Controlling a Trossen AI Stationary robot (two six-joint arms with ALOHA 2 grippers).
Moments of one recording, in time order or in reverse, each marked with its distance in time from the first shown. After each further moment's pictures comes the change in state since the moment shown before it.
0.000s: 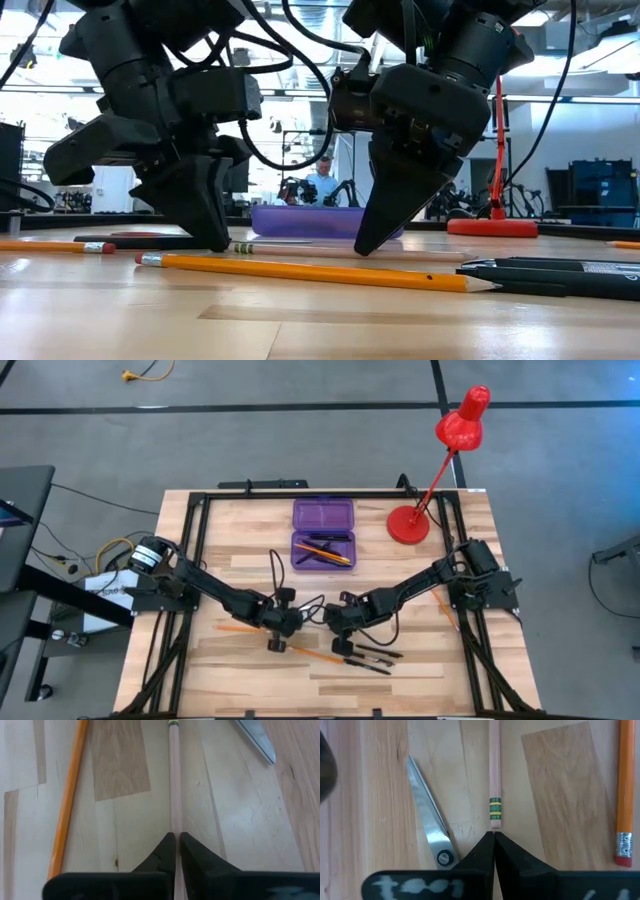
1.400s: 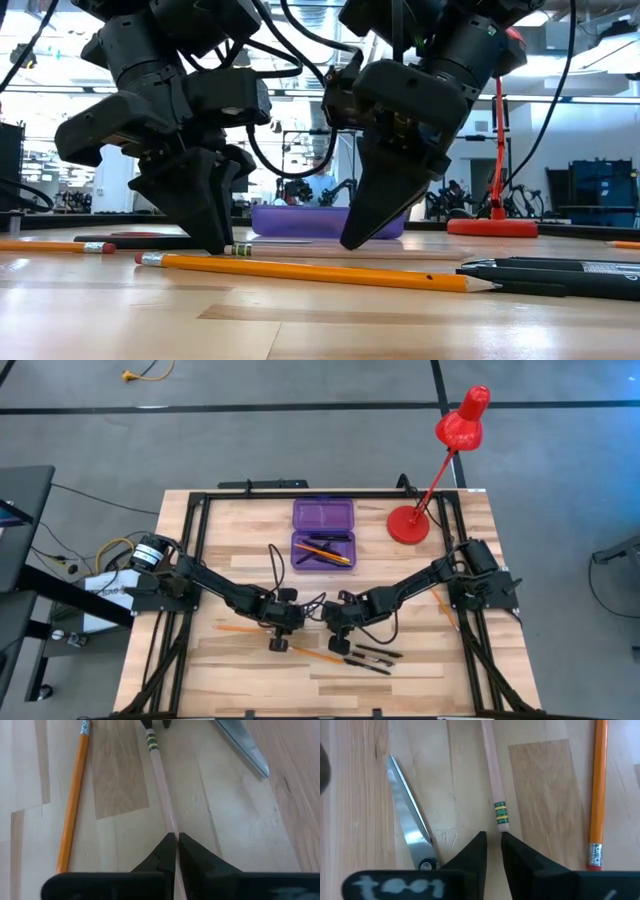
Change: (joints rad) left arm 0.050 0.003 0.000 0.039 0.154 -0.046; right arm -0.008 0.002 -0.001 0.049 -0.001 0.030
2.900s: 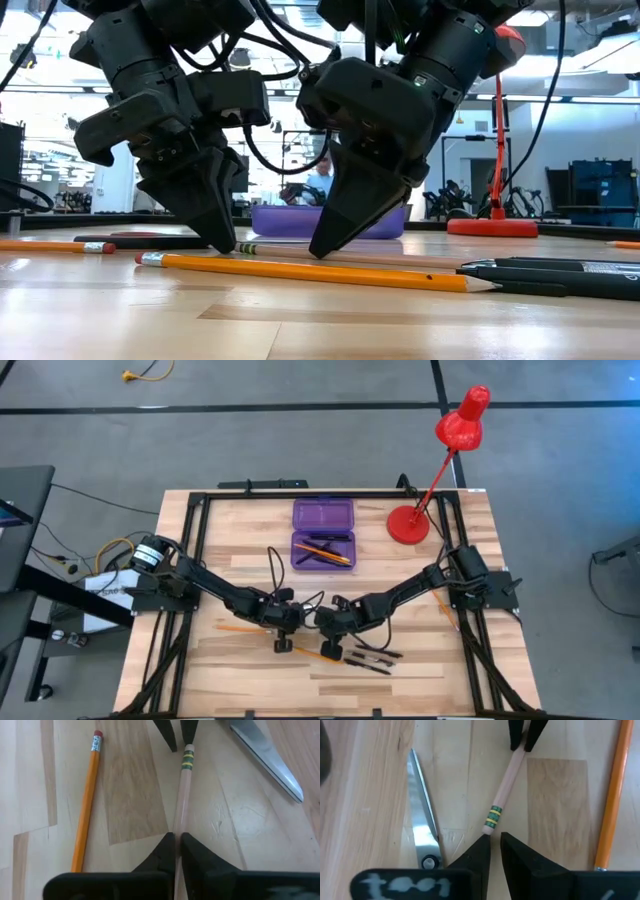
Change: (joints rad) left arm -0.002 0.002 -0.006 0.066 -0.111 -0.144; right arm 0.014 0.111 0.084 0.014 0.048 0.011
